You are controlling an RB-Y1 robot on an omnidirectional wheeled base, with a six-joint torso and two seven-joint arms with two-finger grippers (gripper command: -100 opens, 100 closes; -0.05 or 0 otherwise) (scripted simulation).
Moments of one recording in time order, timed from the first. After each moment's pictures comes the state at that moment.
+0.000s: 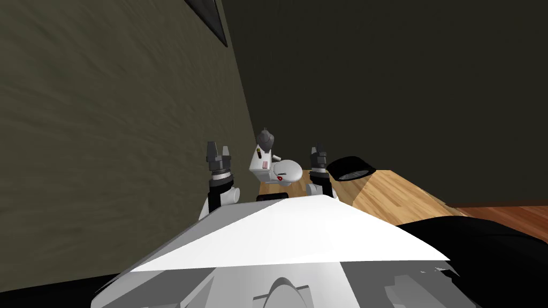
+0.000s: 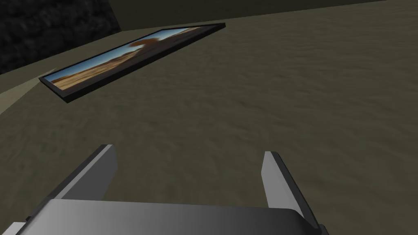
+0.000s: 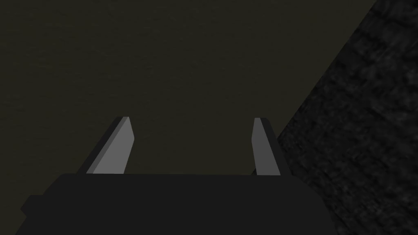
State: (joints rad) left arm 0.46 0.02 -0.03 -2.20 -0.02 -0.58 -0.09; right arm 0.52 0.03 -0.02 -2.22 0.05 -0.44 0.16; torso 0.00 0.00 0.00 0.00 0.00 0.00
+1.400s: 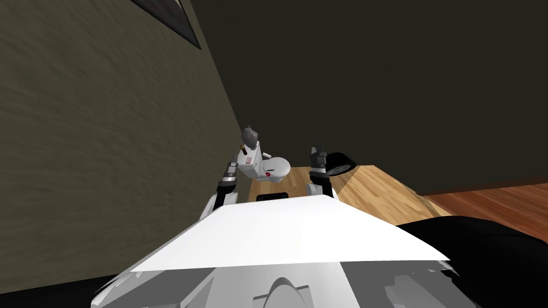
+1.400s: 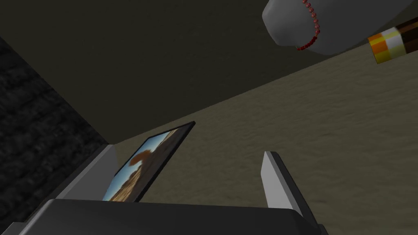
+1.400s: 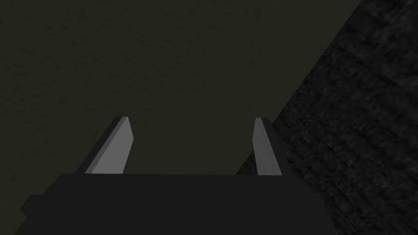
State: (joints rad) left arm 0.43 0.16 -0.01 -1.93 -0.13 -0.55 -0.33; right arm 0.52 0.03 -0.02 -2.22 0.05 -0.44 0.16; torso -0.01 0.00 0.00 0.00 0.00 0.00
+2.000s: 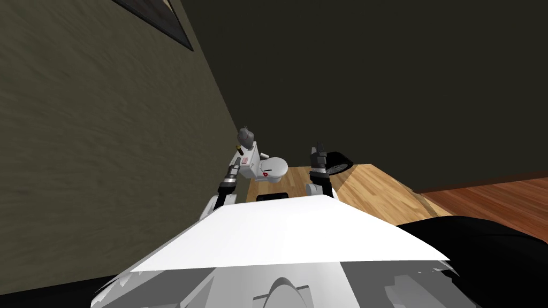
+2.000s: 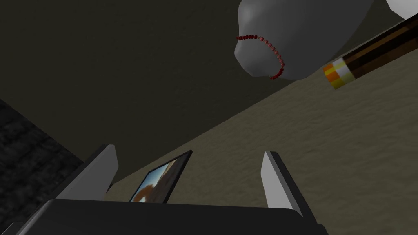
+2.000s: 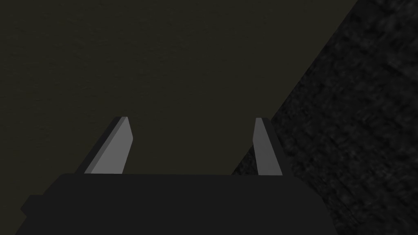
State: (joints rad) left arm 0.42 0.19 0.01 -1.83 -0.18 -0.52 -0.39; right arm 0.52 0.03 -0.02 -2.22 0.05 -0.44 0.16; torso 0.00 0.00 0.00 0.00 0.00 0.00
